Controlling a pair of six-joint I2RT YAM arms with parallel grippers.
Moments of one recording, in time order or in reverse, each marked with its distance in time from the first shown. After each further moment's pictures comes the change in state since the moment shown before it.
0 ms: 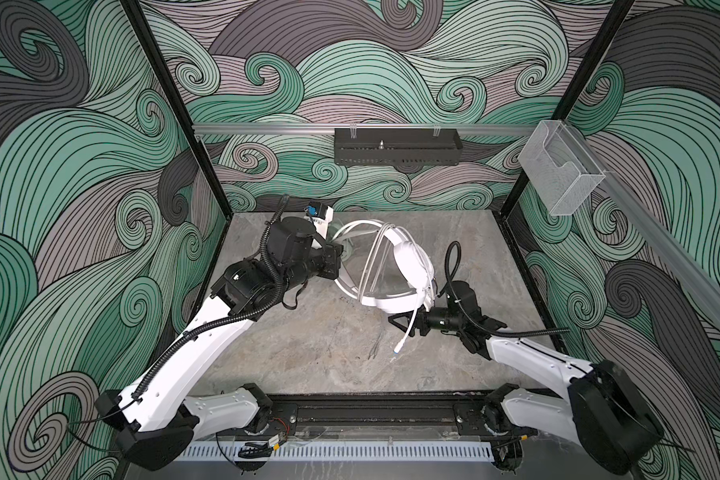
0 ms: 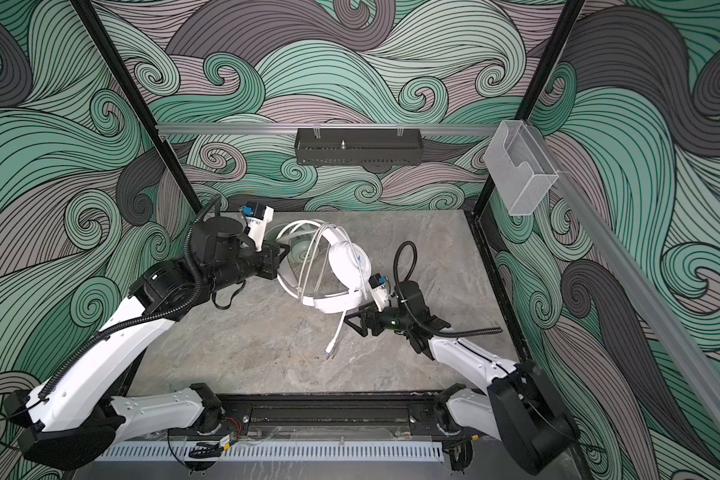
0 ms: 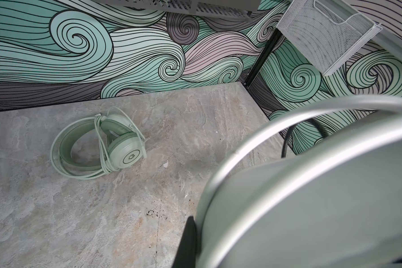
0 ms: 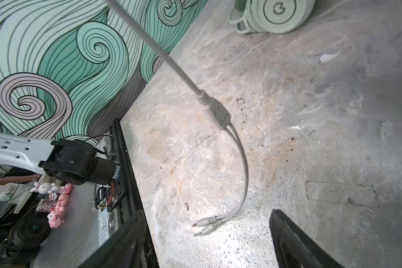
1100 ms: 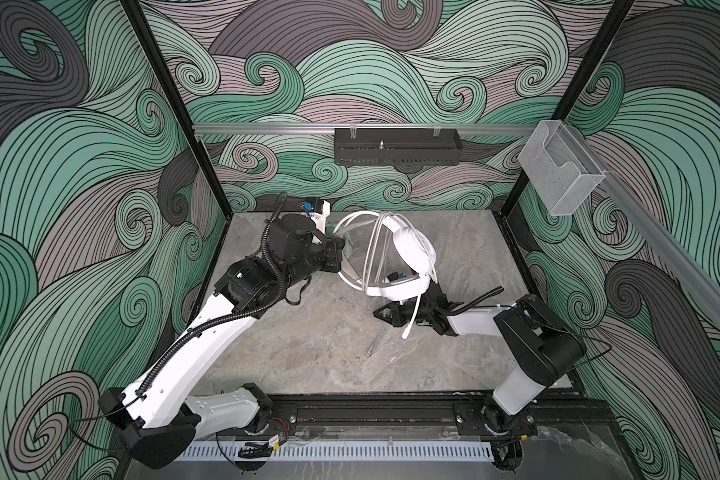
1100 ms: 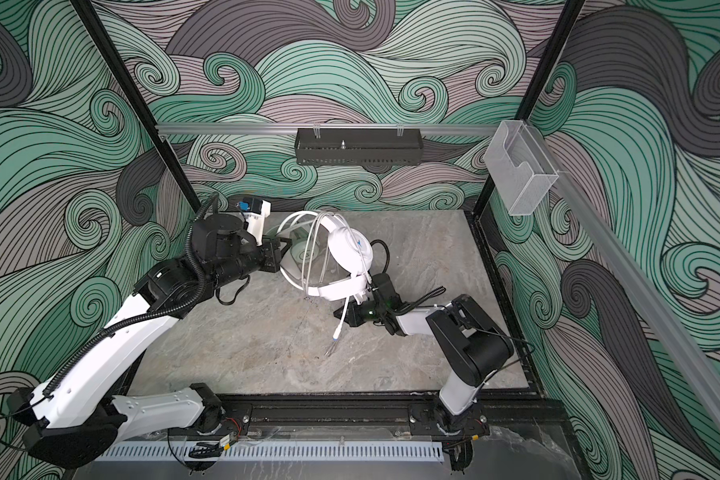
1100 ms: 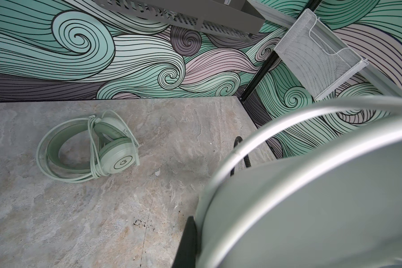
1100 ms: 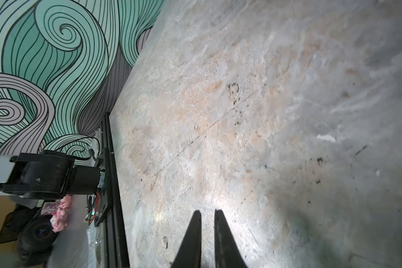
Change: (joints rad) left arm 0.033 0.011 -0.012 0.069 -0.016 -0.100; right arm 0.074 0.416 0.164 0.143 -0.014 0.059
